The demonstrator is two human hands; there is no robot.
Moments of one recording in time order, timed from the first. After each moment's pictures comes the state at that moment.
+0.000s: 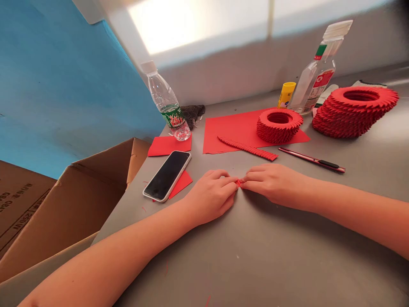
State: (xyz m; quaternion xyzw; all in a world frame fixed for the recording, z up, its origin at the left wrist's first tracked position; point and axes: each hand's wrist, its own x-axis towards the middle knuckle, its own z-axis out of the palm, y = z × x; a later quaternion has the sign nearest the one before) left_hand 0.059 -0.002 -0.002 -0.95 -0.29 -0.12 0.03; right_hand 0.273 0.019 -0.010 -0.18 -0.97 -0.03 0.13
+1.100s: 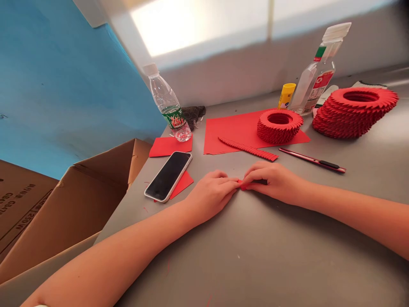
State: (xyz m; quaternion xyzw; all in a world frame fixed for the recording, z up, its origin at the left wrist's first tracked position) left_hand 0.058 0.003 -0.010 -0.94 -0.28 -0.20 0.00; right_hand 0.268 0.015 -0.010 -0.35 -0.88 0.23 0.24
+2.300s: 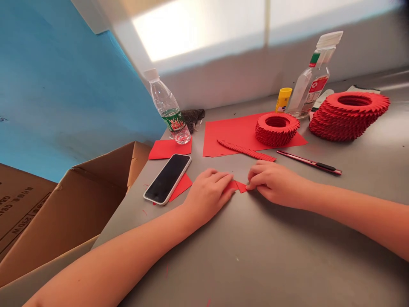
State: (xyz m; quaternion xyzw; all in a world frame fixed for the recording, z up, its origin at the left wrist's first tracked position) left_hand 0.059 -0.001 -0.010 -0.90 -0.40 -0.17 0.02; right_hand 0.273 0.015 -0.005 -0.36 -0.90 0.15 0.16
